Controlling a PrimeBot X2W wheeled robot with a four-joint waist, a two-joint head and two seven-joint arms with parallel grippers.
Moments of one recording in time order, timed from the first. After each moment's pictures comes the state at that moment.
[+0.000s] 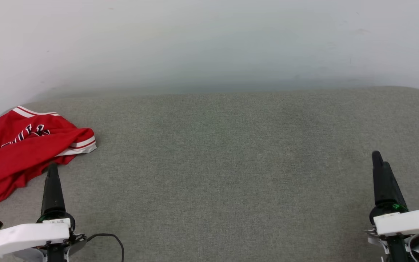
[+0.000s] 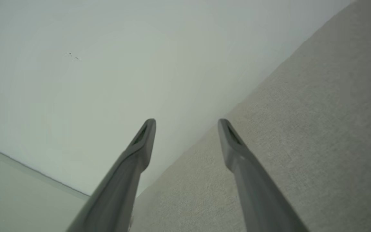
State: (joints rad) left arm -0.04 0.05 0.24 0.08 -1.16 -0.12 -0.06; right arm -0.04 -0.05 -0.10 0.09 0.98 0.13 -0.05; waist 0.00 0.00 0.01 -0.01
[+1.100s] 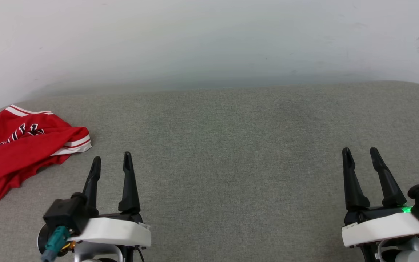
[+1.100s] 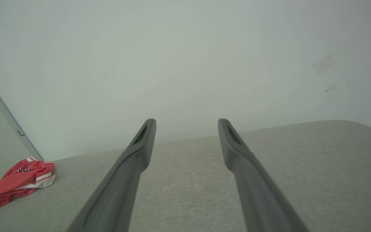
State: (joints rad) left arm 0.00 0.14 -0.17 -0.14 -0.40 0.17 -0.15; right arm -0.01 -0.05 0.00 -0.04 0.32 0.13 -0.15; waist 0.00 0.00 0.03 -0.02
